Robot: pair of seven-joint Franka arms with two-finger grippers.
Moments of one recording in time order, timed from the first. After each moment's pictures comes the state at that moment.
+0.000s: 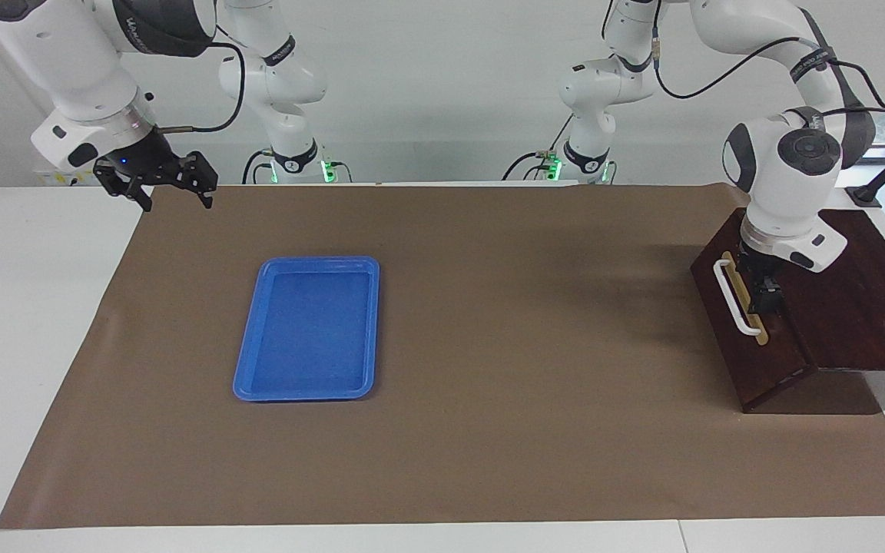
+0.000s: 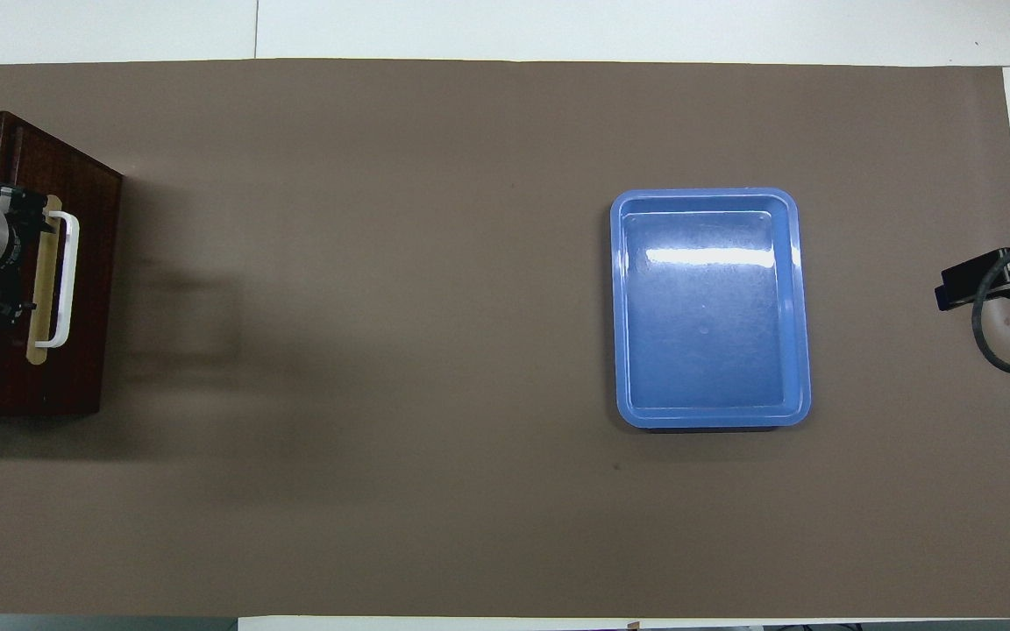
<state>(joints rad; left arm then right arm) 0.12 0.11 -0.08 -1.91 0.33 2.07 -1.45 -0.07 -0.01 0.02 -1.59 -0.02 1.47 -0.10</state>
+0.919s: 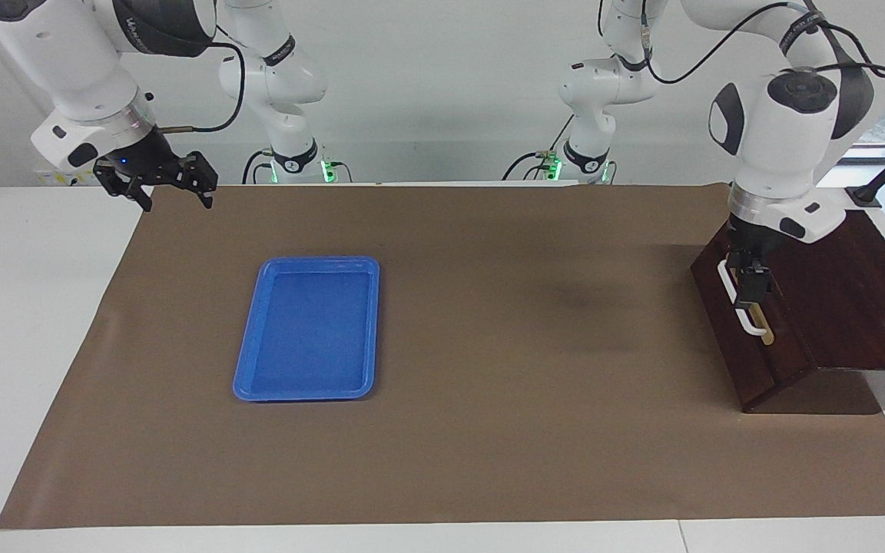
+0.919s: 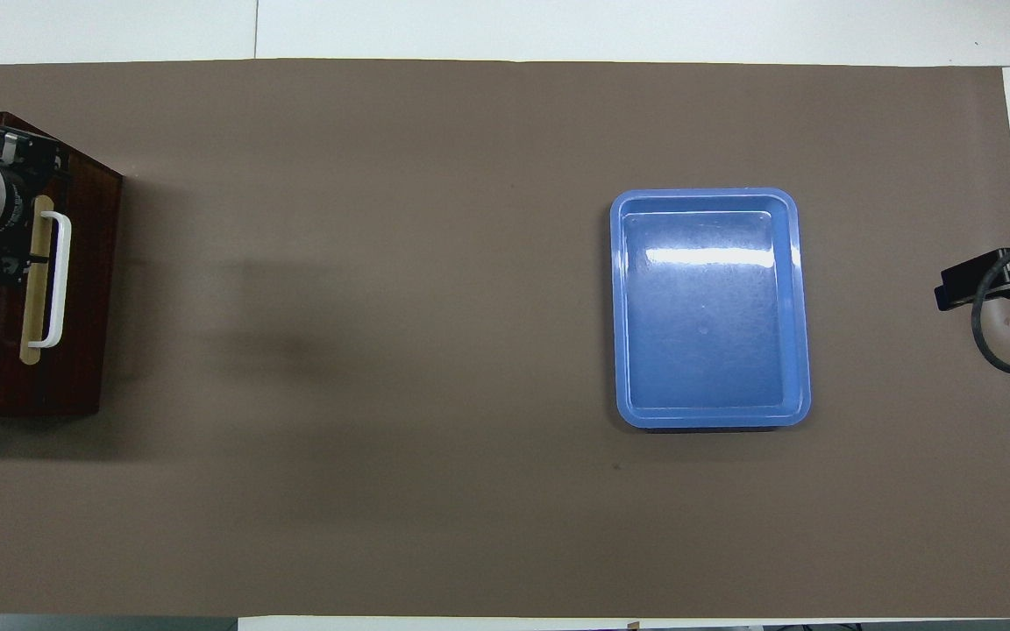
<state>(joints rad) -0.02 0.03 -0.11 -1.80 0.22 2.02 -1.37 -0.07 -0.01 0.02 -1.59 -0.02 1.47 -0.10</state>
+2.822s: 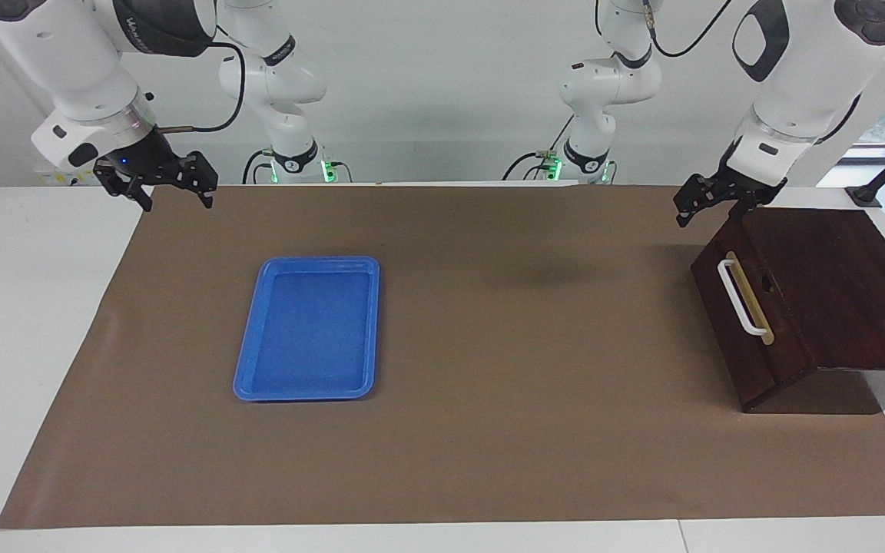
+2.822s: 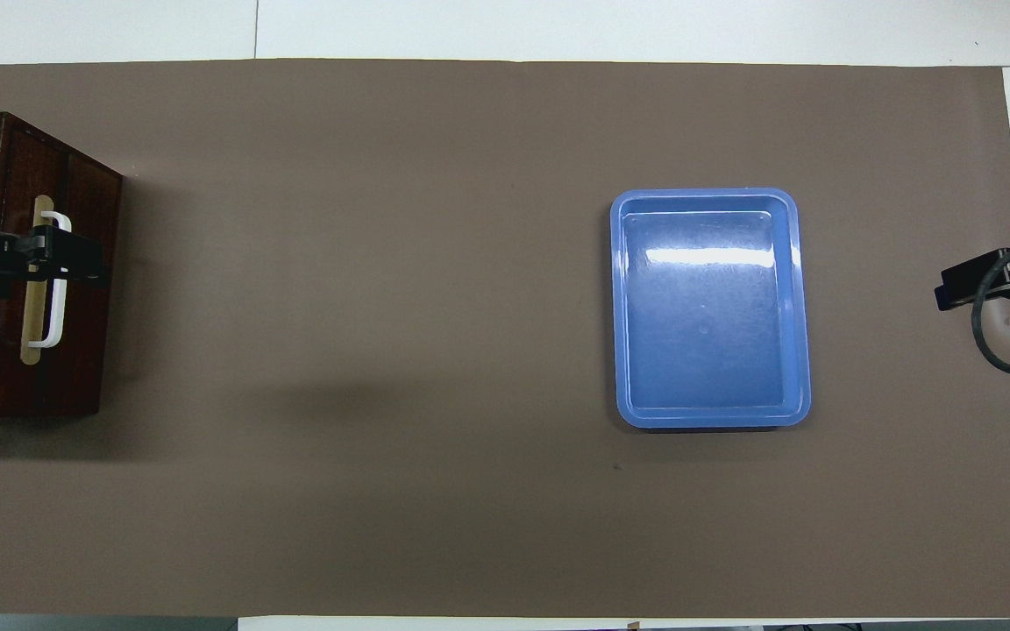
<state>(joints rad) 0.03 -0.01 -0.12 -1.64 -0.01 1.58 -0.10 -0.07 -0.01 0.02 -1.59 -0.02 1.47 -0.10</state>
